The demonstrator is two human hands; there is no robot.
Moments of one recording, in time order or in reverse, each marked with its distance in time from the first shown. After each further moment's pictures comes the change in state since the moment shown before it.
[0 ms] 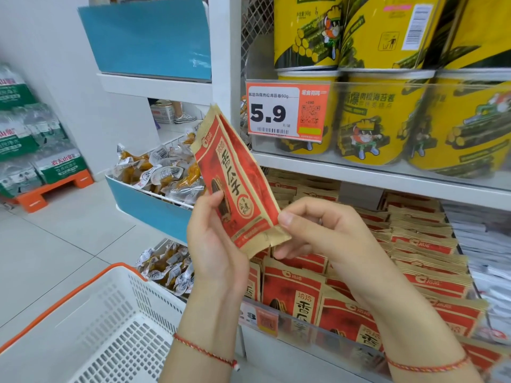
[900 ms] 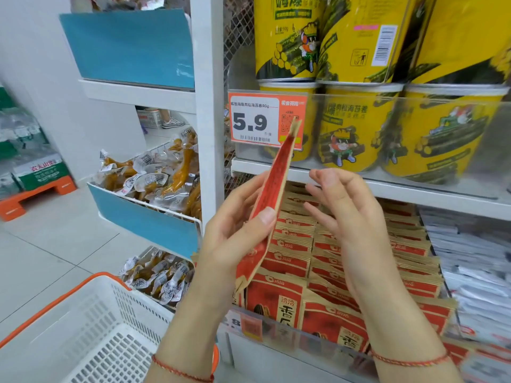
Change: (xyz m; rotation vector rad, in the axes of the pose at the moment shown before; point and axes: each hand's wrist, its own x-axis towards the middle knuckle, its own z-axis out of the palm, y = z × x) left_hand -0.019 0.008 0.006 0.516 -0.518 0.034; right_hand 0.003 0.004 -0.018 0.058 0.475 -0.162
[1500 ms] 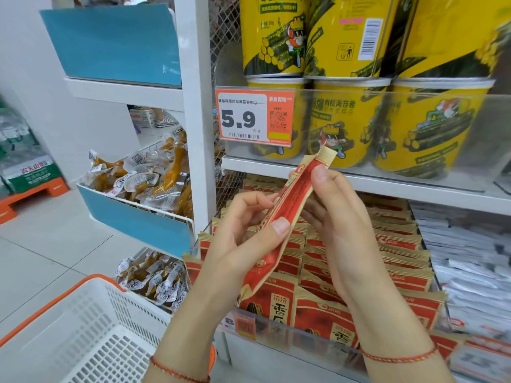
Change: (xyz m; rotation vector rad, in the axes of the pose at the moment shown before) left_hand 0.000 -0.008 0.009 0.116 -0.024 -0.095; right_hand -0.001 0.000 0.002 0.223 -0.084 0.078
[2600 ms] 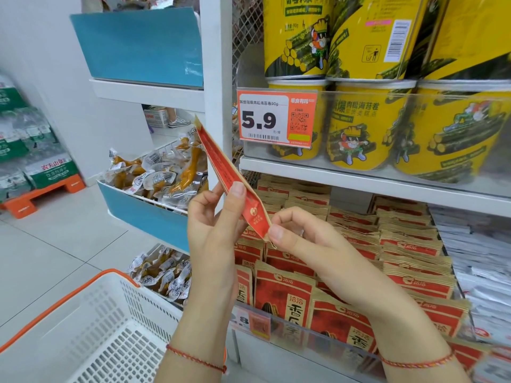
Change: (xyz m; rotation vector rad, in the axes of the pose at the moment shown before) left_hand 0.012 -0.005 -0.013 -0.356 0.553 0.106; right_hand -0.005 0.014 0.001 -0.472 -0.513 0.157
